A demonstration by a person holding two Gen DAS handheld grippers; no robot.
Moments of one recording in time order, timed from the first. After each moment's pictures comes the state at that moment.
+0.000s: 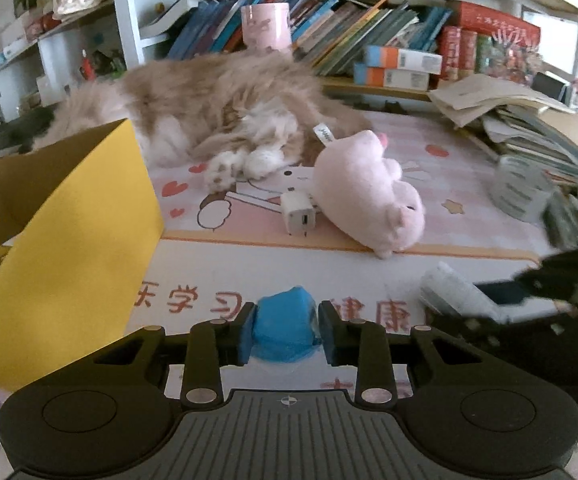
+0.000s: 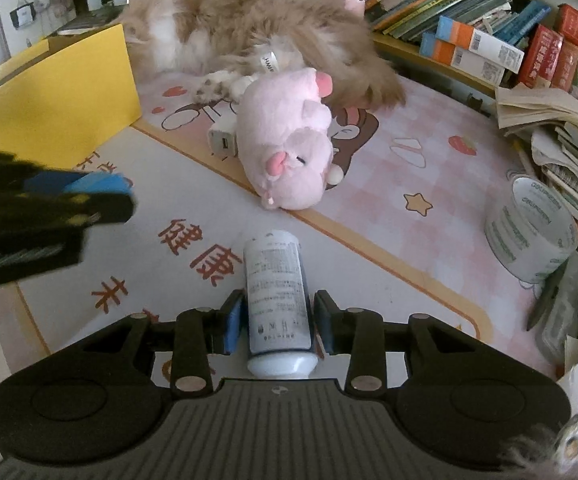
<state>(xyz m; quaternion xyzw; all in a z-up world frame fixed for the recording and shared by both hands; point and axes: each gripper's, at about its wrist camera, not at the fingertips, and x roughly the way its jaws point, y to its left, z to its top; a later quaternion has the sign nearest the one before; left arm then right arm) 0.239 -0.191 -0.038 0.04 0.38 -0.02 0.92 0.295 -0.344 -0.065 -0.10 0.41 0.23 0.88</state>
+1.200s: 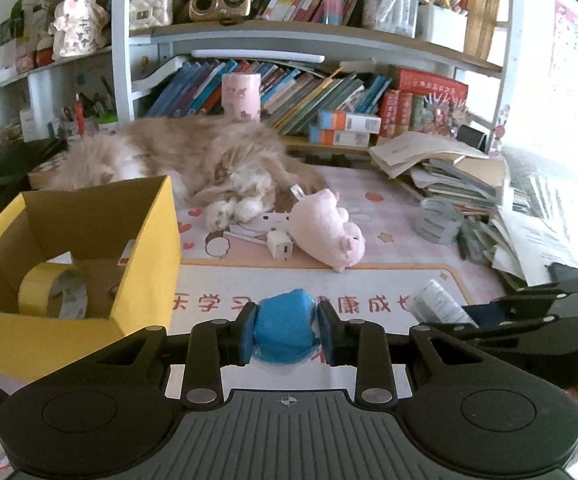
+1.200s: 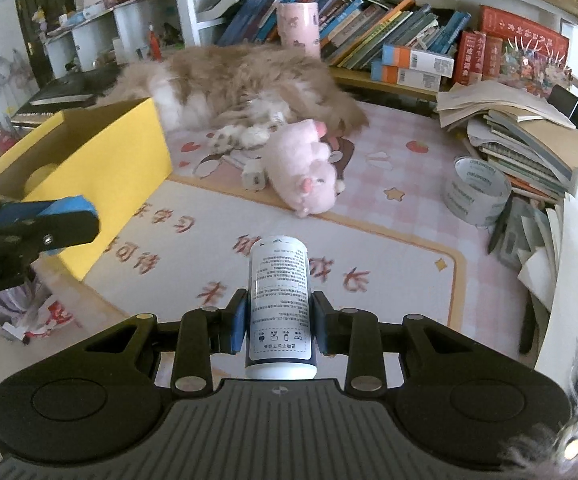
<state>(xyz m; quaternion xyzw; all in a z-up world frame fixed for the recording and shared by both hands) 0.146 -0.129 0.030 0.01 0.32 -0.11 0.94 0.174 -0.320 0.003 -0.02 0.38 0.16 0.91</state>
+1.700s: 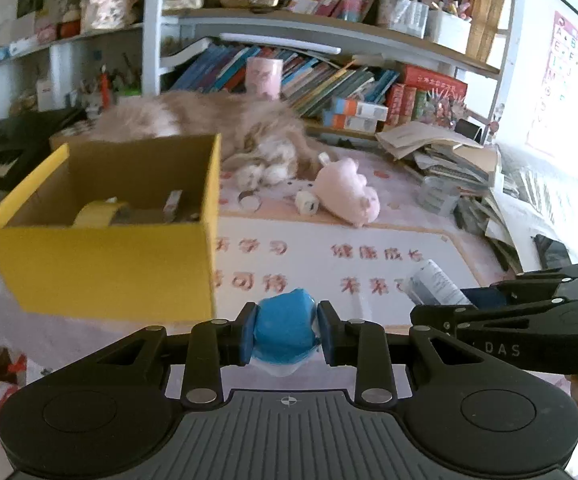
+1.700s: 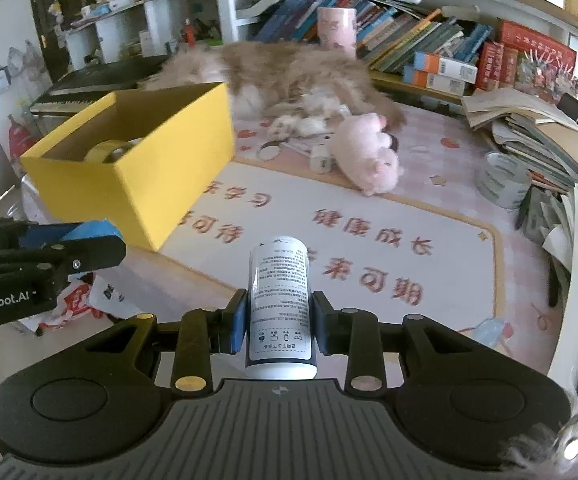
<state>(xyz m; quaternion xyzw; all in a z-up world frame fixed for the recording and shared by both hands) 0.085 -0.059 0.019 -0.02 0.33 -0.12 0.94 0.106 -0.250 0.013 -0.03 0.38 0.16 0.91</state>
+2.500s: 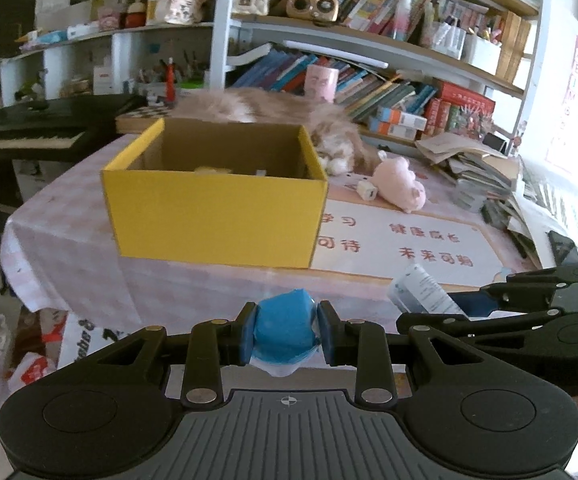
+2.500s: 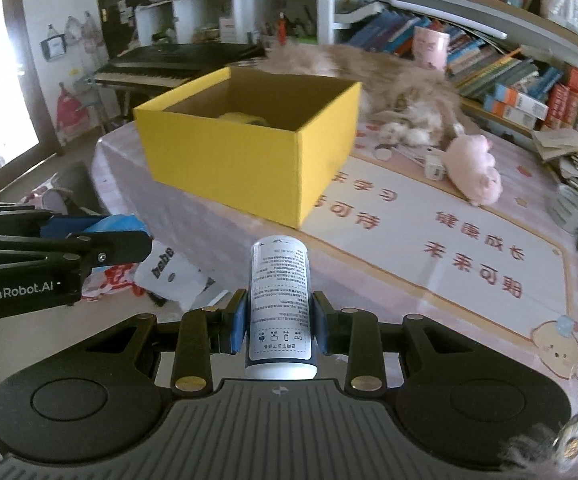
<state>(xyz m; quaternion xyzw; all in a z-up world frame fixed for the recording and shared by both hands) 0.011 0.033 0.020 -0.04 0.32 -0.08 0.94 0.037 -0.142 0.013 -0.07 0.36 0.23 0.90</state>
